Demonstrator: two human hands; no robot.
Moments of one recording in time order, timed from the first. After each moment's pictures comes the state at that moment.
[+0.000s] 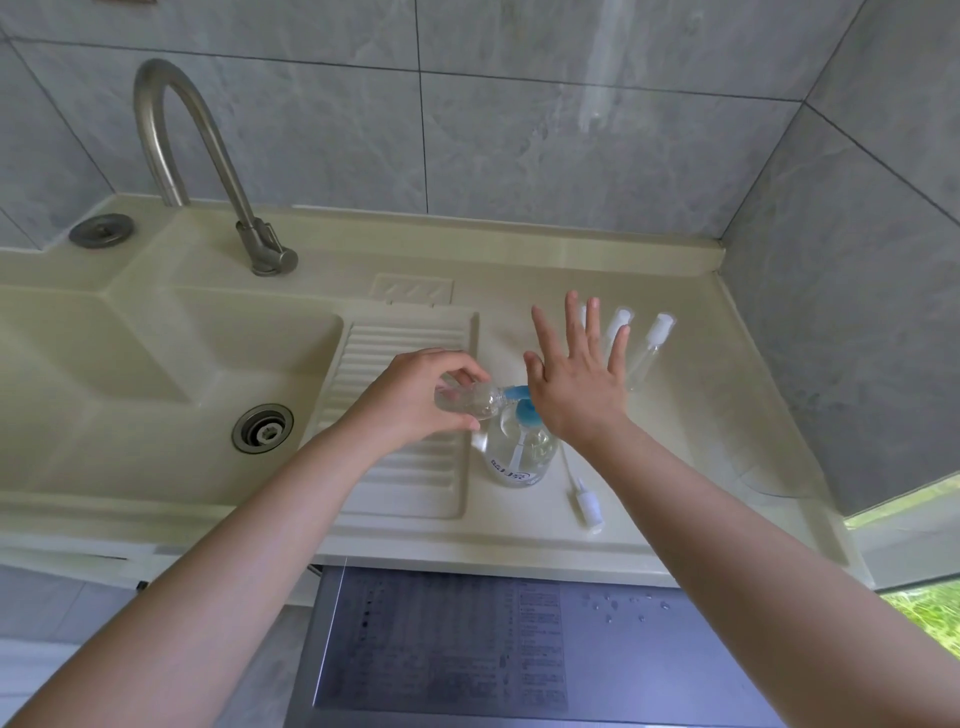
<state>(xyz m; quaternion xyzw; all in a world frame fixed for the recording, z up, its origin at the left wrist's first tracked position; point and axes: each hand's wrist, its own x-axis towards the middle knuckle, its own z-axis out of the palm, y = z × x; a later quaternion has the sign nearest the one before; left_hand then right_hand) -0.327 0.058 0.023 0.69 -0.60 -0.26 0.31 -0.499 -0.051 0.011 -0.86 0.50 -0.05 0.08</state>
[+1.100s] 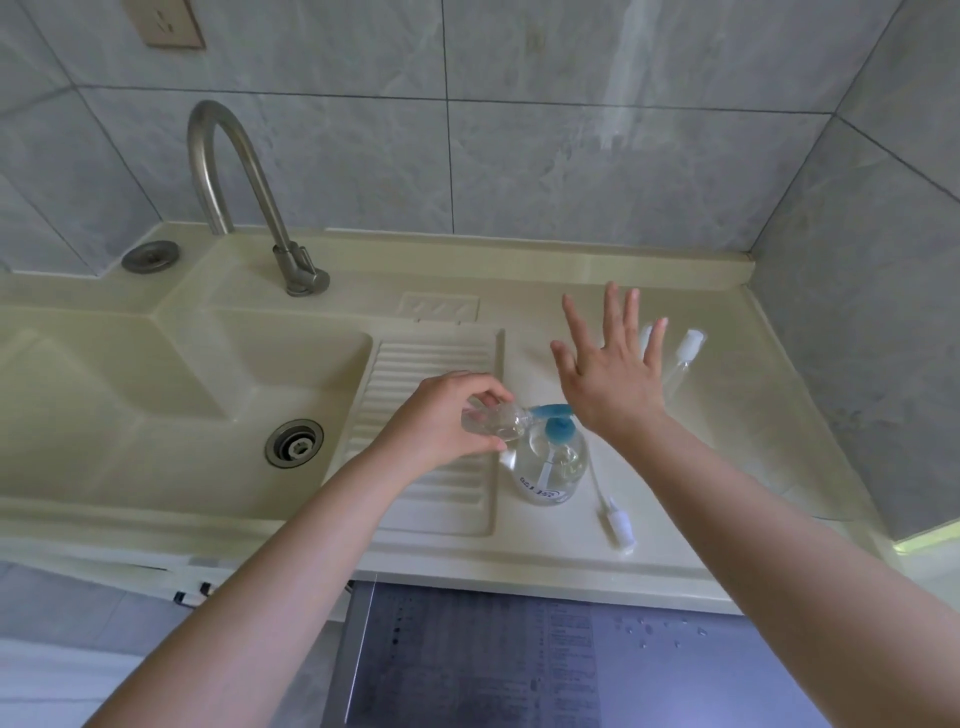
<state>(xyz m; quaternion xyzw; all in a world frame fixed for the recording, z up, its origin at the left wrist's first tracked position) -0.326 0.064 0.022 0.70 -0.59 -0.26 0.31 -0.494 -0.065 0.025 -0.86 0.50 -0.06 0.03</state>
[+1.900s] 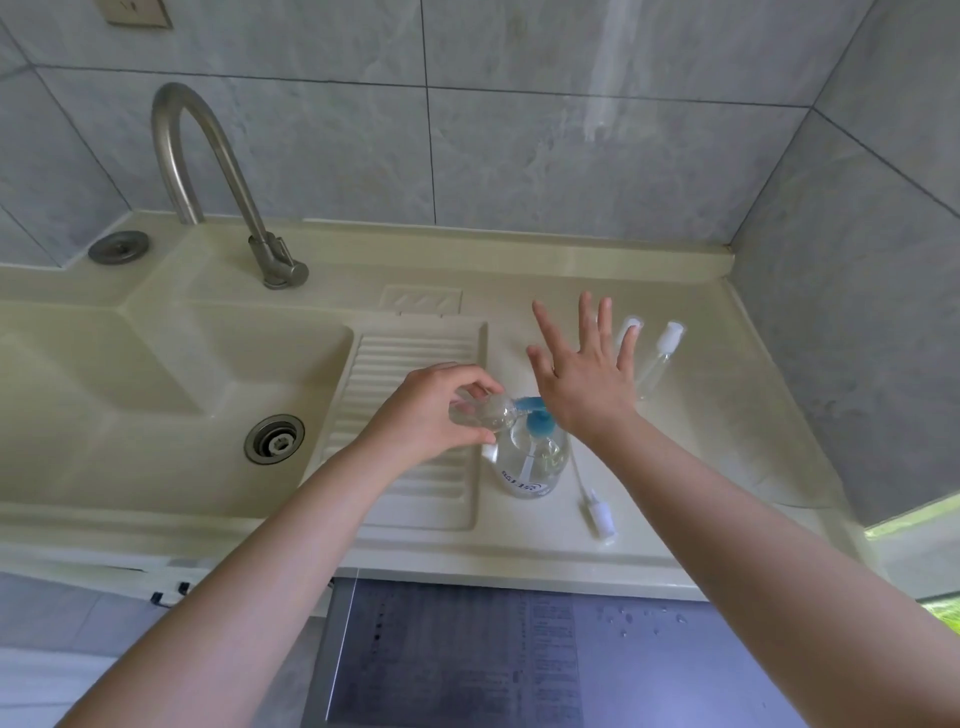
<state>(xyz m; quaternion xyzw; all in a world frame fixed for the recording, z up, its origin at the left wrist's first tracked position) -0.333 0.061 0.025 0.69 -0.59 -0.26 0.32 -0.492 -0.060 0.019 -0.86 0.51 -0.05 0.09</state>
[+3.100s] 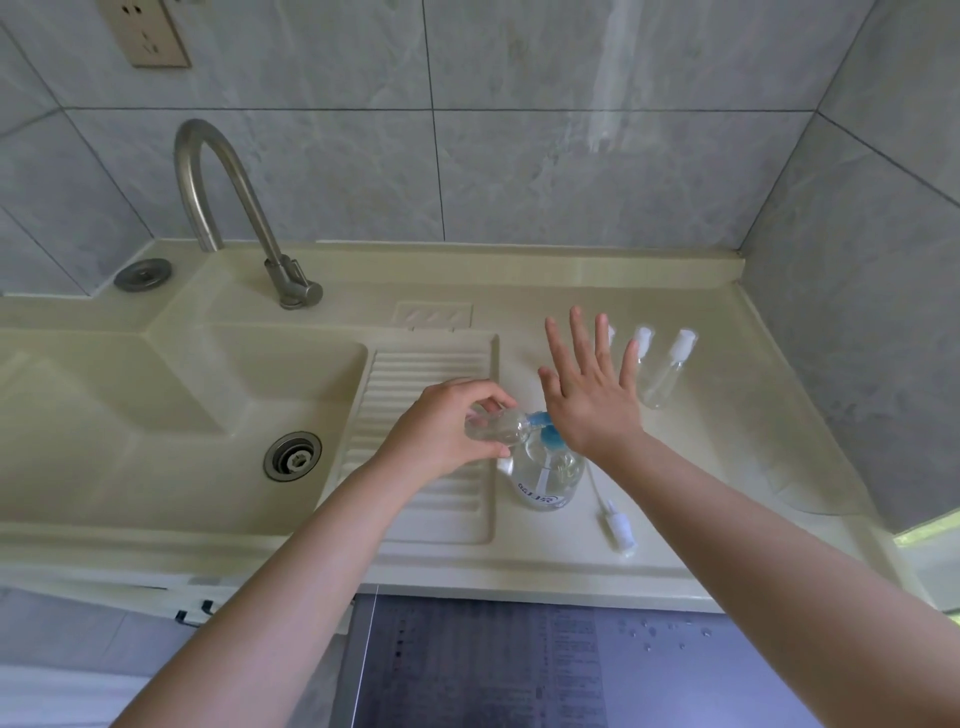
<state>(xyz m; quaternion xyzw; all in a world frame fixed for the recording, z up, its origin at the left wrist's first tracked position) -0.335 0.061 0.027 0.70 -0.59 -0.26 0.31 -0.492 -0.058 0.007 -0.87 0.48 -0.07 0.09</state>
